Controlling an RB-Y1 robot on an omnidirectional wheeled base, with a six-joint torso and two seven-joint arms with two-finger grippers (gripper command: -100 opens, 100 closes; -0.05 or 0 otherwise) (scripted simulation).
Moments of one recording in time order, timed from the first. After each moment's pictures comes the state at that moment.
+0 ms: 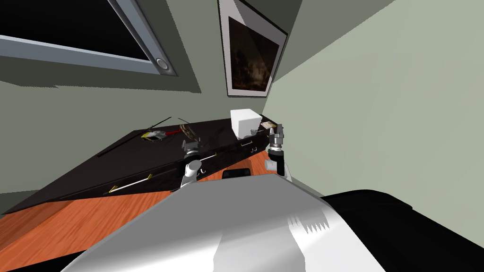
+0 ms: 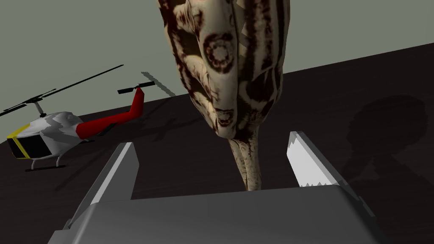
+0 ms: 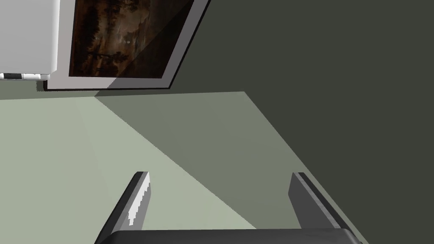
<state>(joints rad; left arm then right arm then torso) 0.27 -0.03 0.23 -1.85 0.92 -0.15 0.49 0.45 0.00 -0.04 -2.22 0.10 -0.49 -0.01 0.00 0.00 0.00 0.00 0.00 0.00</state>
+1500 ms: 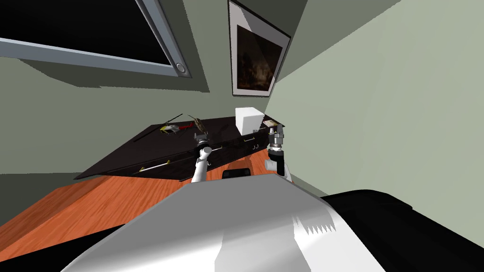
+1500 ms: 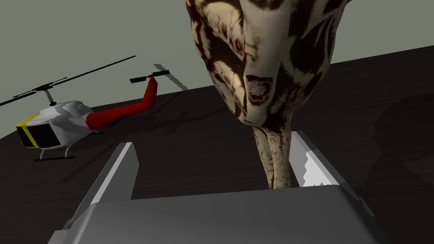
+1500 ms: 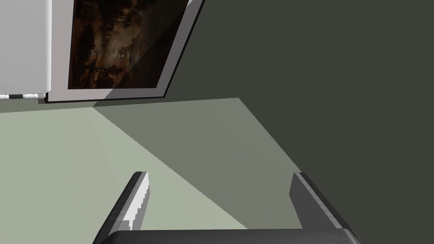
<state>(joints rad) -0.15 -0.03 0.29 -1.39 0.78 -0.28 0.54 0.45 0.00 -0.04 -2.22 0.10 -0.49 -0.01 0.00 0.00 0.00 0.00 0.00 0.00</state>
